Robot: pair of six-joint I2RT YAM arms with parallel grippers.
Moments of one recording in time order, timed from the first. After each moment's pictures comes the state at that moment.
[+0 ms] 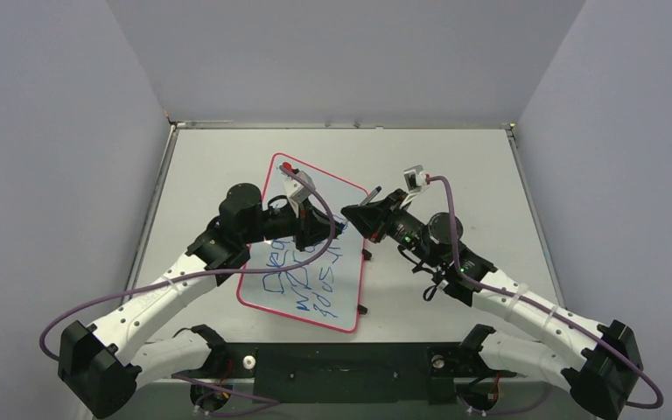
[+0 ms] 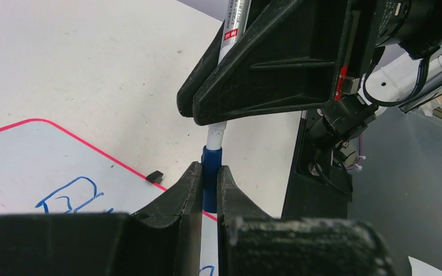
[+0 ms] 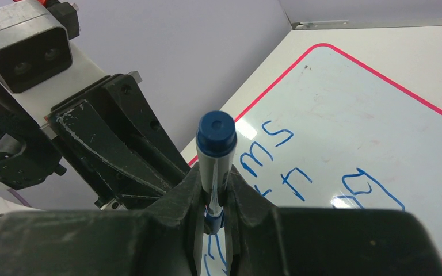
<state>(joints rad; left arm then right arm) -0.67 1.06 0.86 0.06 0.62 -0.22 0.81 0.97 0.68 0.38 -0.10 0.62</state>
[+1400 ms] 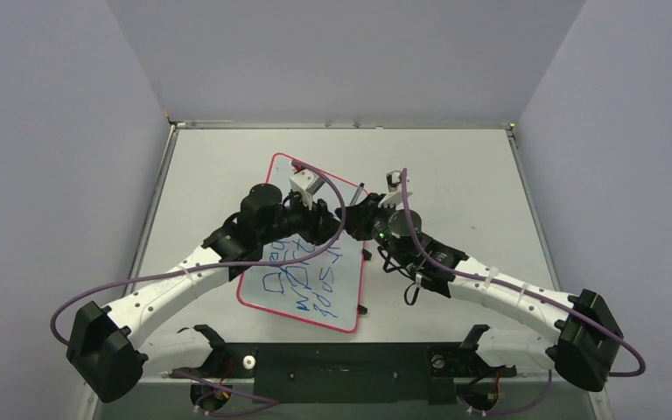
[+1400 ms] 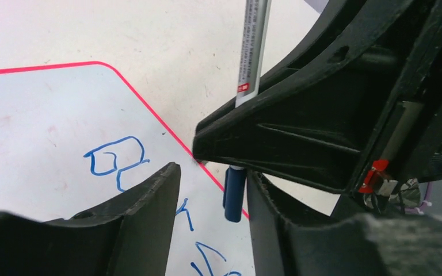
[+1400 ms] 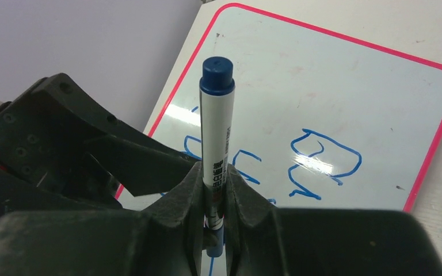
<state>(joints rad) -0.71 1.16 0.87 -0.01 0.27 -0.25 0.92 1.18 0.76 0.26 0.27 0.72</state>
